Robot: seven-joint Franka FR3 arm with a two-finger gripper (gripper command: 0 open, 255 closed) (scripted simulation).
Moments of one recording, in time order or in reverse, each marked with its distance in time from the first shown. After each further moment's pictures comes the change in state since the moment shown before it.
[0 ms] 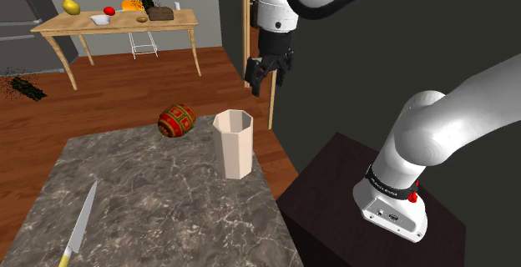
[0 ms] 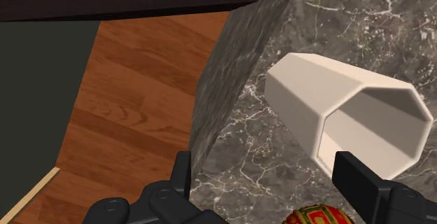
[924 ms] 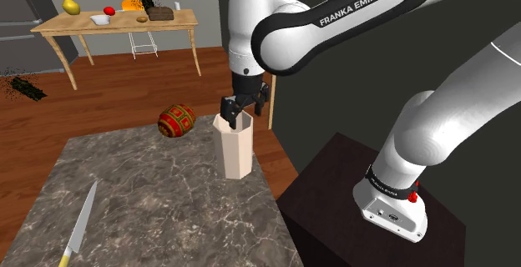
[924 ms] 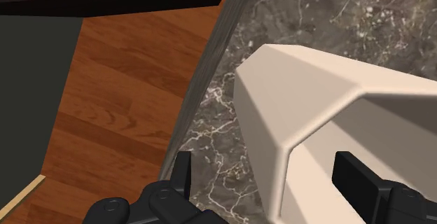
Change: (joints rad) arm -0.010 0.237 0.152 -0.021 -0.026 0.252 0.149
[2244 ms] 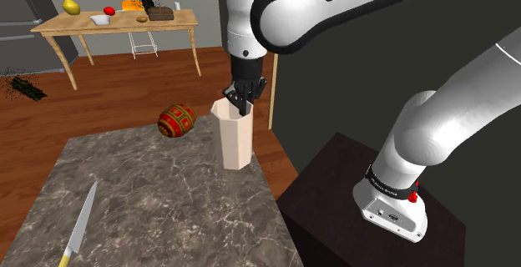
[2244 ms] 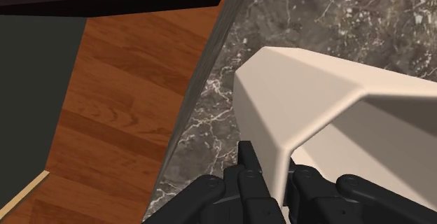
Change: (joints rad) arm 0.001 -0.036 -0.018 0.074 0.003 -0.108 -0.008
